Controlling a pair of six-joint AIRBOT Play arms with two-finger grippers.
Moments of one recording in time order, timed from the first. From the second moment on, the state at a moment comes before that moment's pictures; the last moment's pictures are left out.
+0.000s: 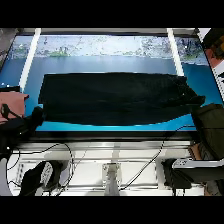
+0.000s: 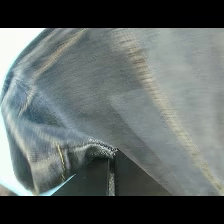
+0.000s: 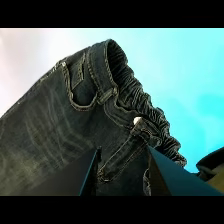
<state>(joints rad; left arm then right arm) 0.44 -0.72 0.46 -2.13 0.78 1.45 -0.73 -1.55 1.75 -1.13 1.39 1.56</state>
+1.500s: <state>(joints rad) 0.16 -0.72 0.55 -2.10 0.68 1.48 -0.58 -1.57 1.49 -1.42 1.59 1.87</state>
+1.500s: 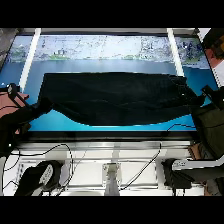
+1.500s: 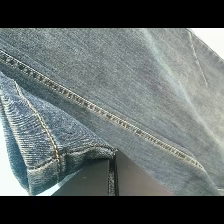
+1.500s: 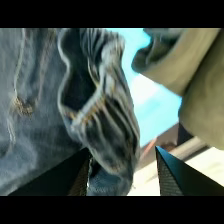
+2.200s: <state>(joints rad) 0.19 -0.71 0.65 -2.03 0.81 1.62 -0.66 -1.45 1.49 -1.28 1.55 1.65</state>
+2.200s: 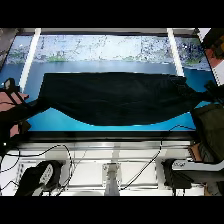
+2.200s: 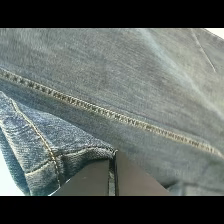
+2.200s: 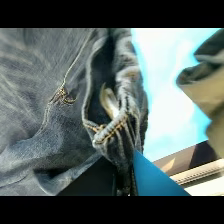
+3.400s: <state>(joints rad) 0.20 -0.91 0.87 -1.92 0.64 1.60 -0.79 -1.37 1.49 -1.24 1.36 1.85</state>
